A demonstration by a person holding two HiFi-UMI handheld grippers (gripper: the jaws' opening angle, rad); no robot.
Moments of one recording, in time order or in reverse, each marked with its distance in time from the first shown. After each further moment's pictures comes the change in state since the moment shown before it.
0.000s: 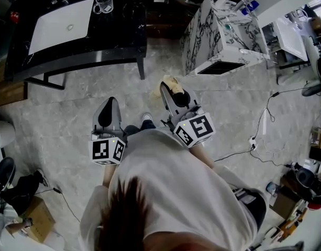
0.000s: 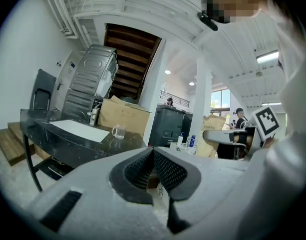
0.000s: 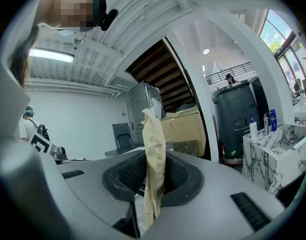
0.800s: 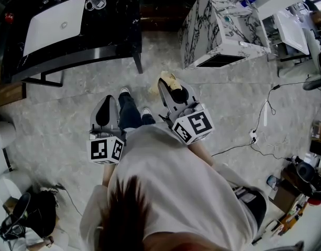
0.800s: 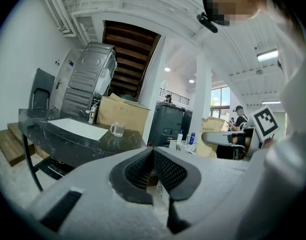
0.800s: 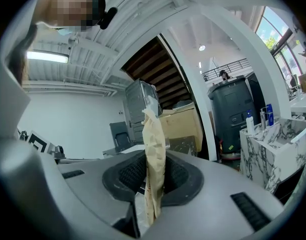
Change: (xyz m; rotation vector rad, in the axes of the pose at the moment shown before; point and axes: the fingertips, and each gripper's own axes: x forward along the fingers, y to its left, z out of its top) left arm 0.012 -0.007 -0.006 0.004 0.027 -0.001; right arm 0.001 -0.019 -0.012 0.037 0.031 -0.023
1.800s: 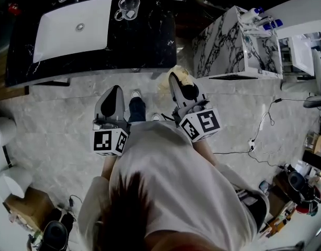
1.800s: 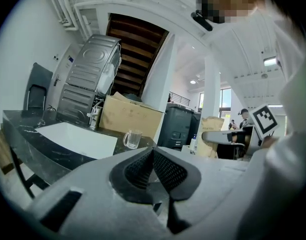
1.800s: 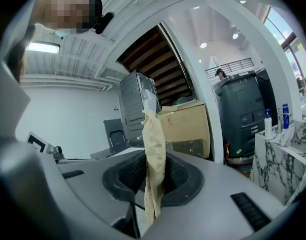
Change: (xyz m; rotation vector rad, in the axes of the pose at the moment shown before) left arm 0.107 0.145 0.055 -0.015 0.003 -0.020; right arm 0.184 0.001 0.030 -0.004 0.031 -0.046
